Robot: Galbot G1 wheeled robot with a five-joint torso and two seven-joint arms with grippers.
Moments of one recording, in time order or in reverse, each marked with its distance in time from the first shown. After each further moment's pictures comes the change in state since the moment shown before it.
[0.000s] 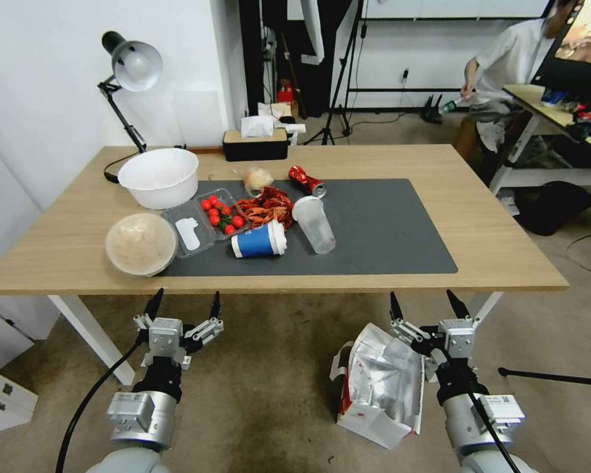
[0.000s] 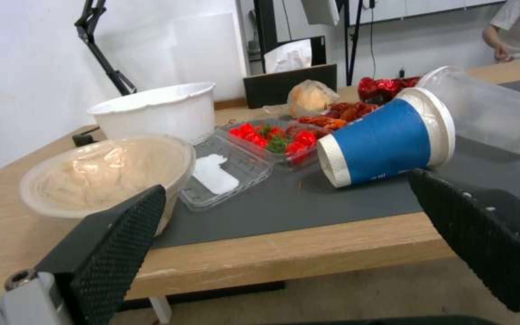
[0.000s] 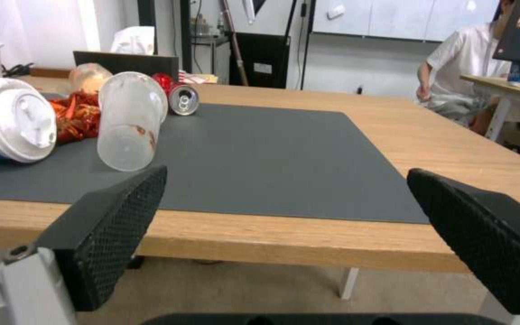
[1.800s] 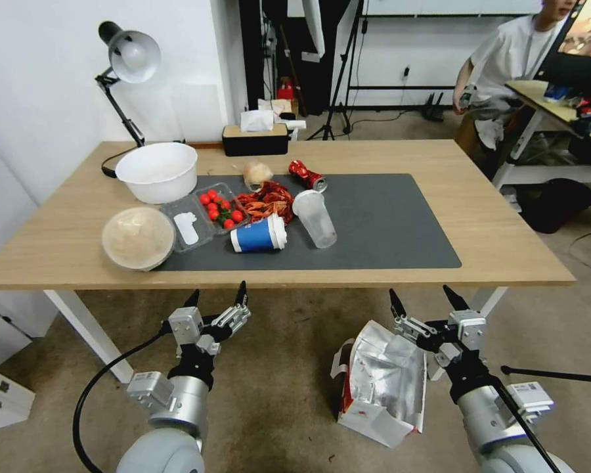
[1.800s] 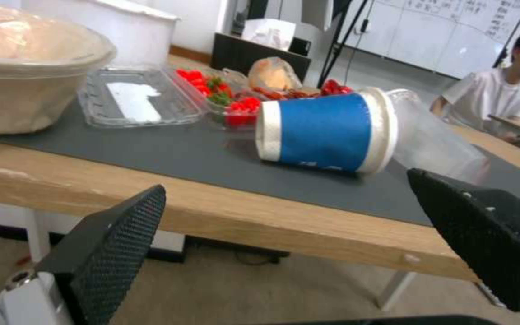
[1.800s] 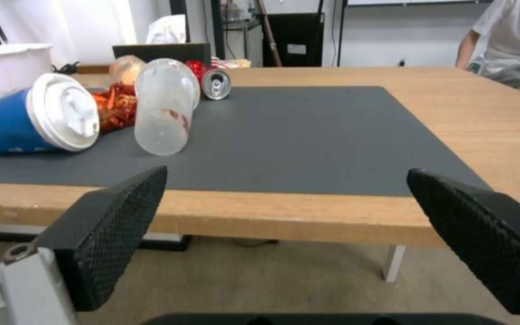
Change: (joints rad) left arm -0.086 0.051 0.156 0.036 -0.357 0.039 -0.123; right arm 0.012 0.023 0.097 0.073 0.131 -0.145 -0.178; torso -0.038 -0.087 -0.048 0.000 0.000
